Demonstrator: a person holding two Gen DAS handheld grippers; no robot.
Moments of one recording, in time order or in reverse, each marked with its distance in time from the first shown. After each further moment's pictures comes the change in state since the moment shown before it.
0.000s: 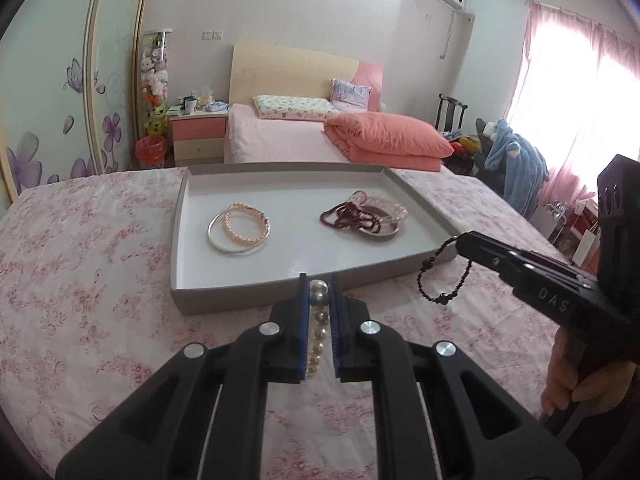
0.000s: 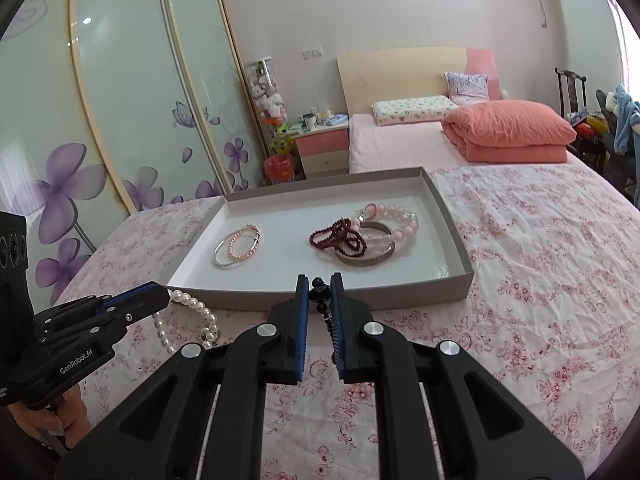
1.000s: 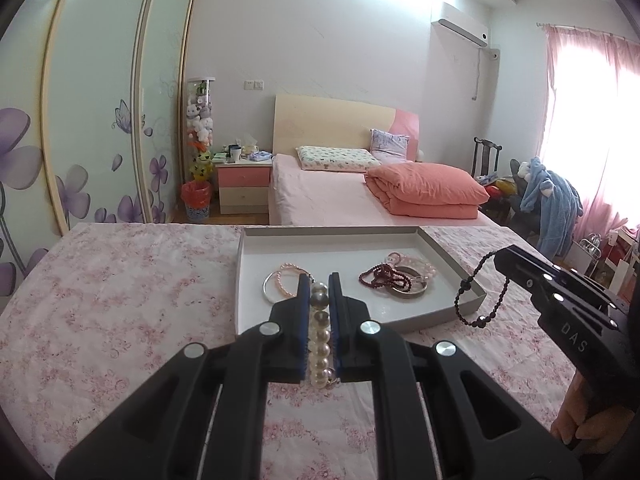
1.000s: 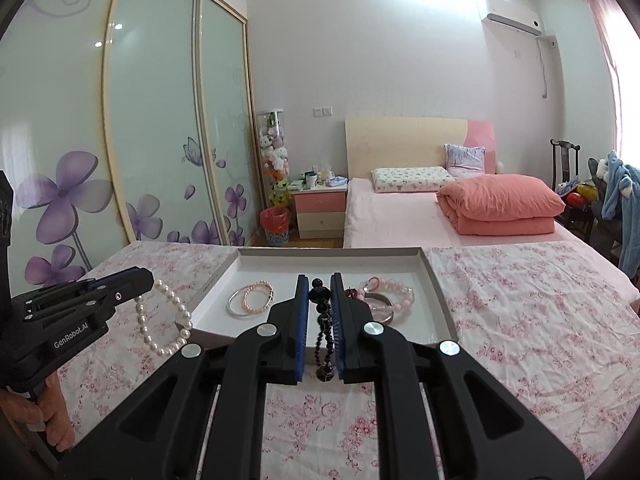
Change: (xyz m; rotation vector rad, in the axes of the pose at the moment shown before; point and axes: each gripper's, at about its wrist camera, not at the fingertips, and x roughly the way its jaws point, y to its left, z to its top) left arm -0.054 -0.002 0.022 -0.012 -0.185 0.174; right arm -0.040 0.032 0.012 -0.124 -0.222 -0.047
